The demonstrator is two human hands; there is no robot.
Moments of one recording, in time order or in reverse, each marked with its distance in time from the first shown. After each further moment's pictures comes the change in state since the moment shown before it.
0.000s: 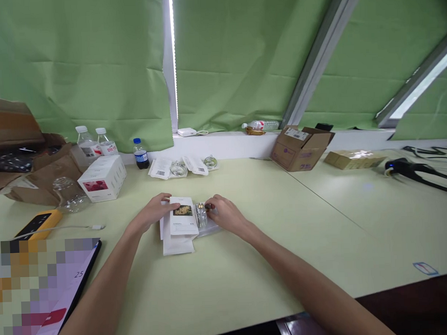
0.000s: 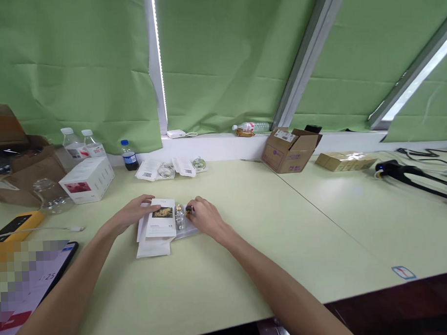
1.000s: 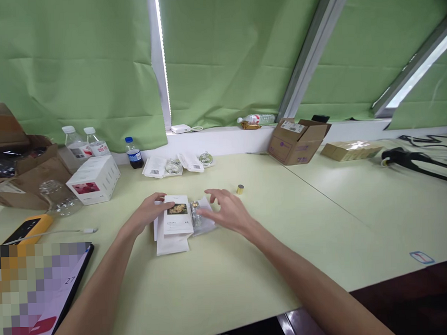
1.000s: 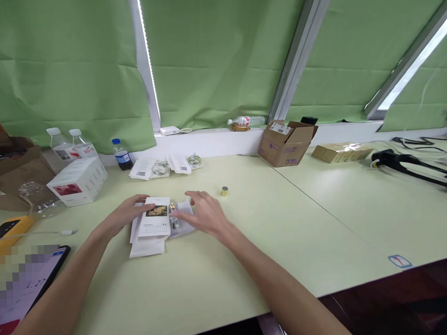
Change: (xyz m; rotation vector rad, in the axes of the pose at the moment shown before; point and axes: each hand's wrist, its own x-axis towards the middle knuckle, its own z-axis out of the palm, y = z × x) left_hand 0.009 -0.009 0.004 0.007 0.019 -0.005; right_hand -0.017 0.004 -0.020 0.096 0.167 -0.041
